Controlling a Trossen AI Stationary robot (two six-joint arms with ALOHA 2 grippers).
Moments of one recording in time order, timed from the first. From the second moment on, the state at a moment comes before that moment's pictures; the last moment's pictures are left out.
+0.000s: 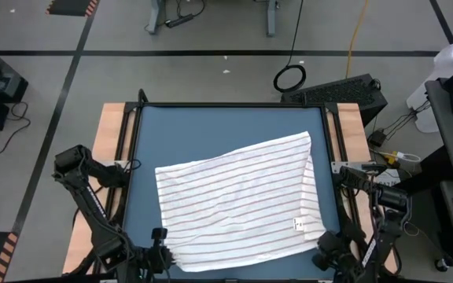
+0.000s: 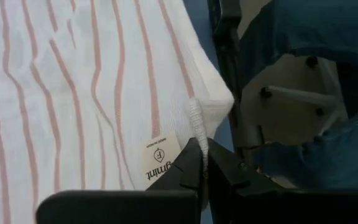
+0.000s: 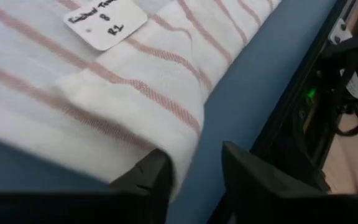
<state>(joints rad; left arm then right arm) -1.02 1.68 1.30 -0.69 -0.45 -0.83 1.27 2.05 1.42 -1.55 0.16 2.08</state>
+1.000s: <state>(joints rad) -1.02 1.68 1.30 -0.69 -0.45 -0.82 1.15 2.21 1.49 -1.46 0.41 1.42</state>
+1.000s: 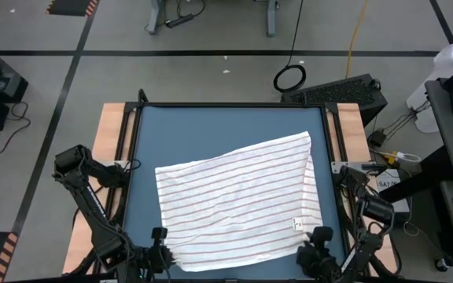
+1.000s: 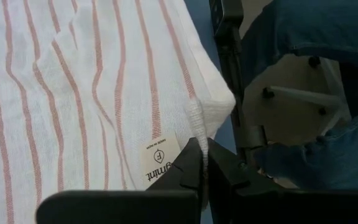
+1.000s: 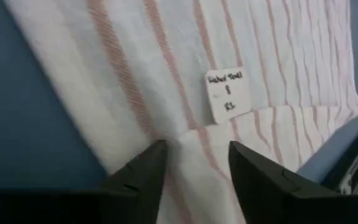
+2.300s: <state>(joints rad) -1.02 1.68 1.36 -0.73 -0.41 -0.67 1.19 2.07 1.49 -1.57 -0.08 1.63</state>
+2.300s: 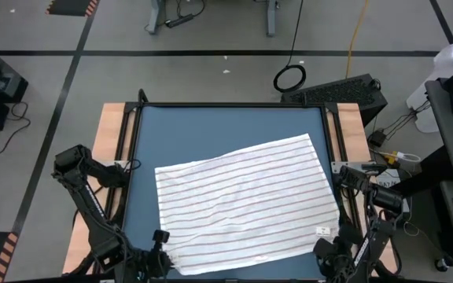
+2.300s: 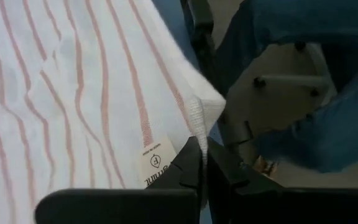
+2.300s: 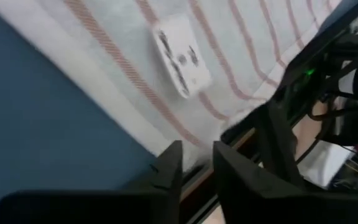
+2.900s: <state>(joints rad) -1.02 1.68 1.36 -0.82 -0.42 -0.80 1.20 2.07 1.74 -1.57 0.63 1.73</state>
